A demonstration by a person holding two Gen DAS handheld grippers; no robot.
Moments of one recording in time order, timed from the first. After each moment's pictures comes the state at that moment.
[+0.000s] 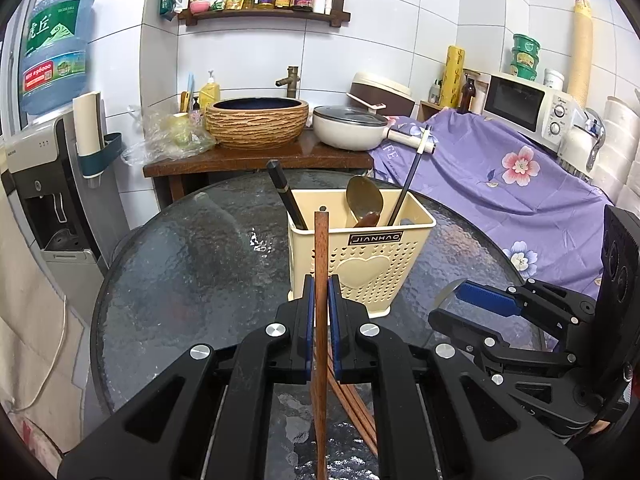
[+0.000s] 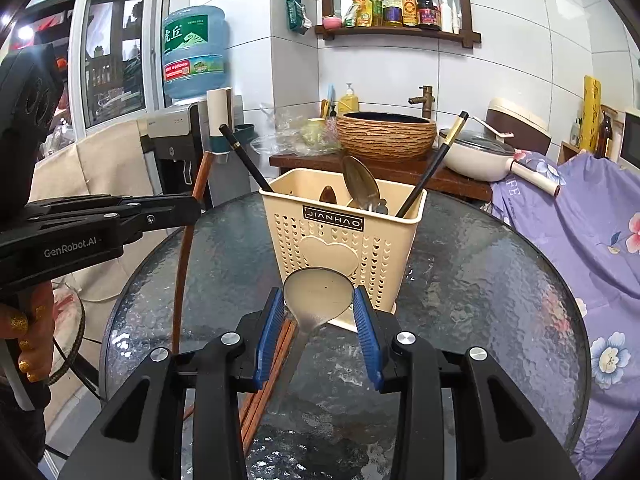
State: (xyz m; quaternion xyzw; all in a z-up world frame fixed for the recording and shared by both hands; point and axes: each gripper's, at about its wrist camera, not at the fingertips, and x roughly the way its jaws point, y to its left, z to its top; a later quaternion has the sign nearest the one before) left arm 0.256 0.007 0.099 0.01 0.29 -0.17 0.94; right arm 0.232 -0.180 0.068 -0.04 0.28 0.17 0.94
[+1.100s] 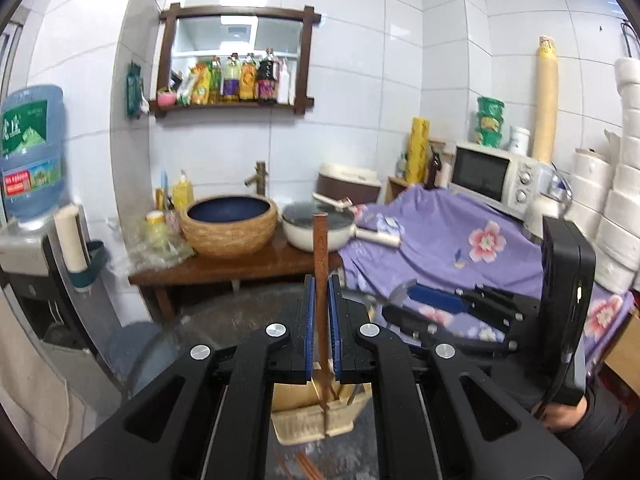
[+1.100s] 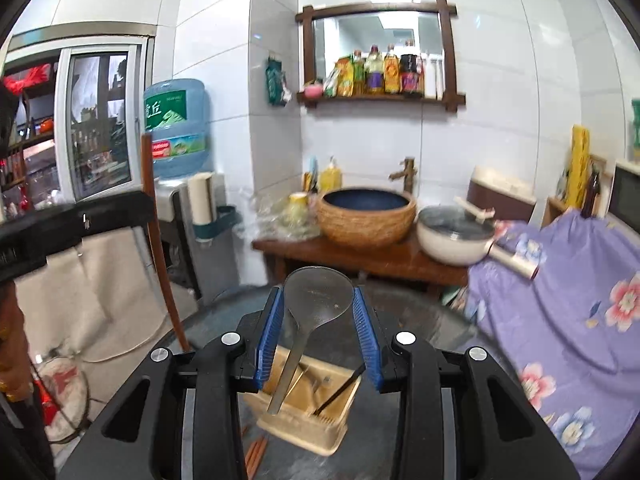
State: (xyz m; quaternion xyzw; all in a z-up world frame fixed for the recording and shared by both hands) left arm 0.289 -0.021 0.295 0.01 0.17 -0.21 0.96; right arm 0.298 -0.213 0.225 -0.03 0.19 0.15 0.97
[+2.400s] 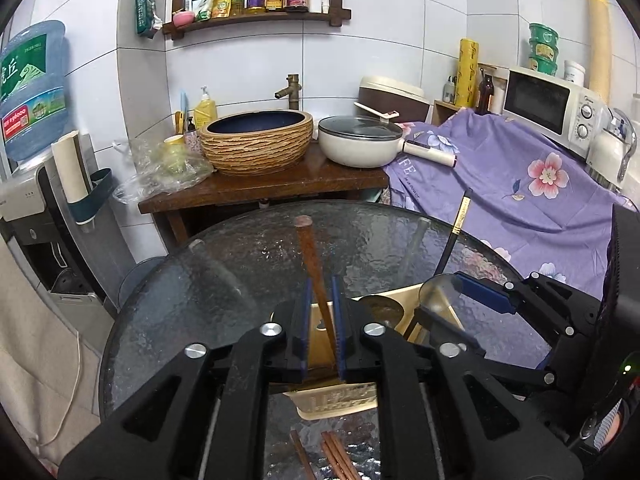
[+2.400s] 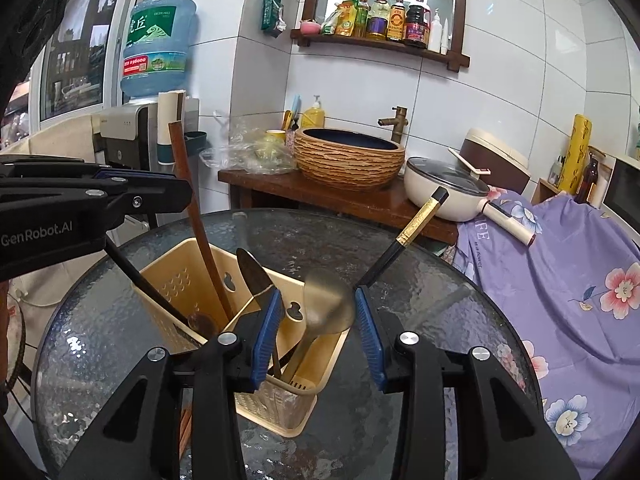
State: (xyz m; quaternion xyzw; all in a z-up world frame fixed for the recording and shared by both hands) left arm 0.365 -0.040 0.141 0.04 0.29 -0.14 0.94; right arm 0.338 -0.193 0.095 -0.10 0.25 0.11 0.96
